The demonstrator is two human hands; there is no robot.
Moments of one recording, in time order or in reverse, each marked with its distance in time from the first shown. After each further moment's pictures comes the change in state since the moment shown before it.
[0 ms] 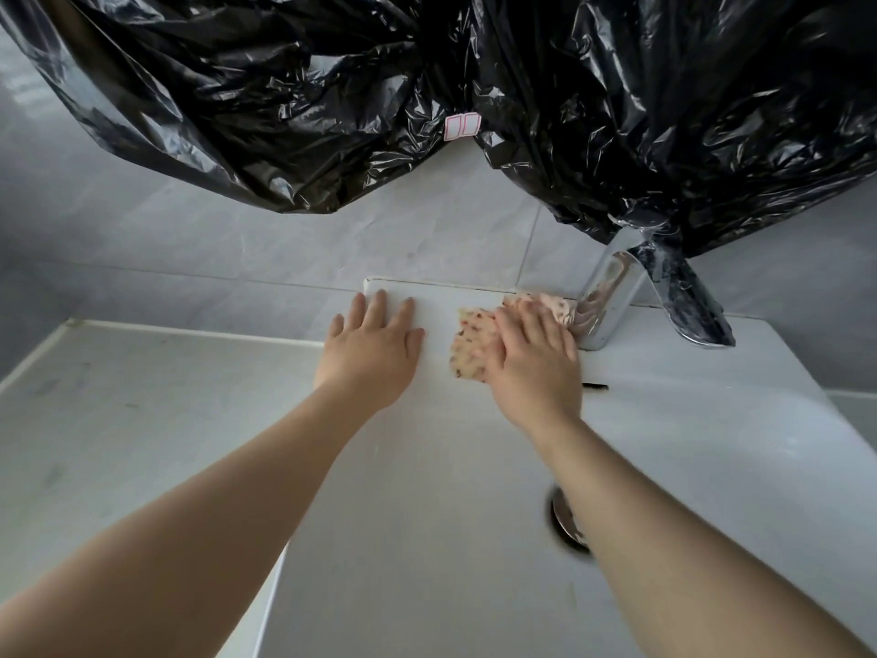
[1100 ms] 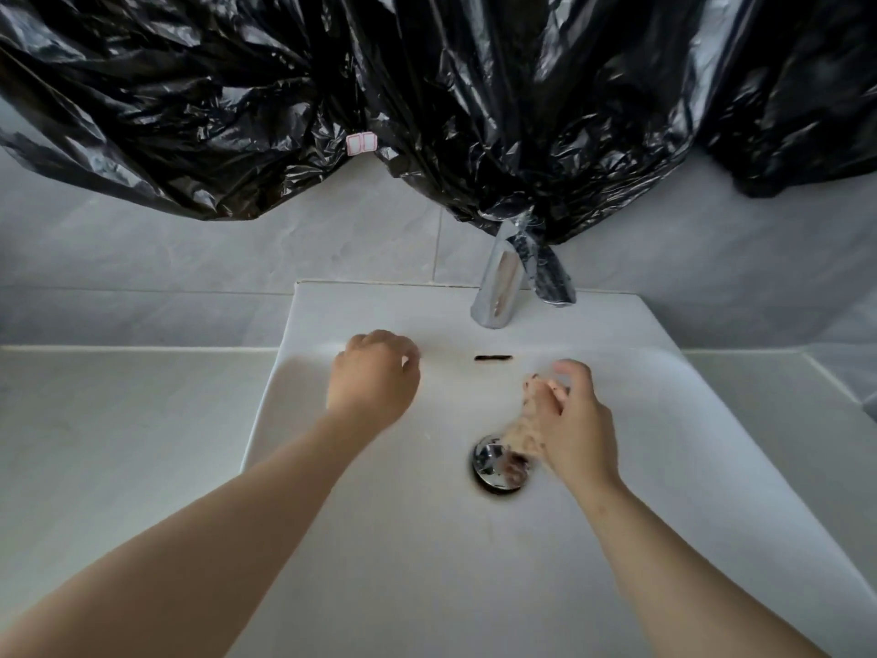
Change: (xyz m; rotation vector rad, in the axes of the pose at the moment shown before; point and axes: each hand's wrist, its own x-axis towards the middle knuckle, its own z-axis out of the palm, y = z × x) left_hand -0.057 0.080 -0.015 -0.365 0.095 0.090; right_hand -0.105 0.069 -0.082 0.453 0.065 0.521
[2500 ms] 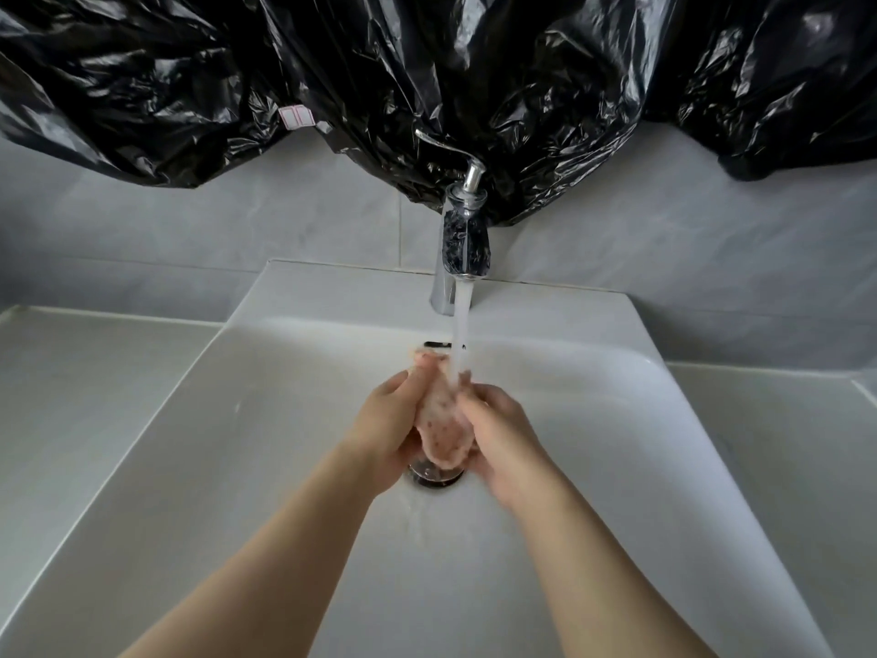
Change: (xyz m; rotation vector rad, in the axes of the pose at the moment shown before) left_hand -0.042 0.078 0.071 -1.452 -0.269 -0.515; right_hand 0.016 0.030 0.010 0.740 -0.619 0.345
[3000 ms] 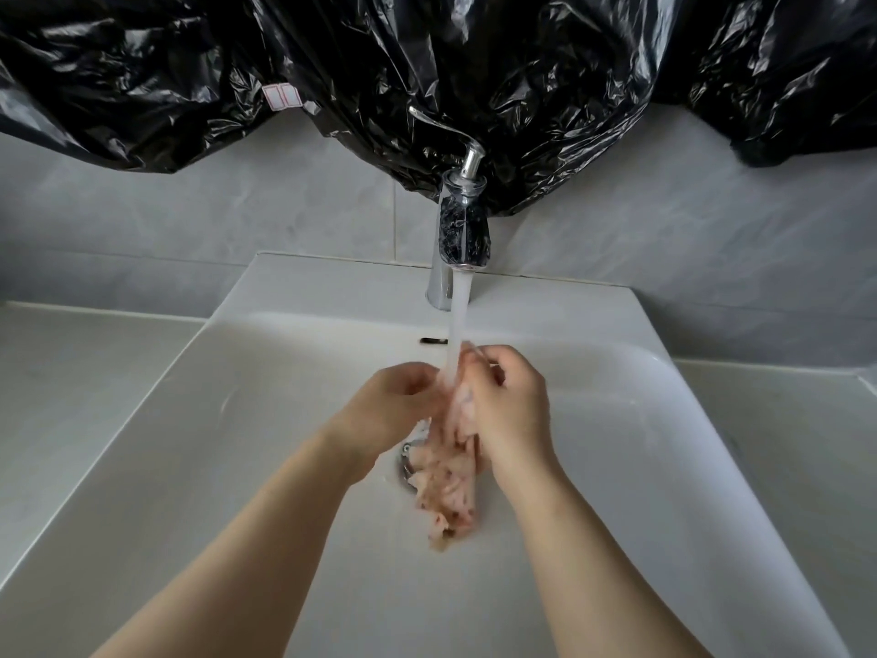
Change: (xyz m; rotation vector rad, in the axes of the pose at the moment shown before) left_hand -0.003 0.015 -0.001 0.616 -0.030 0.126; right_hand -0.010 -0.025 0.005 -0.216 0.297 -0.407
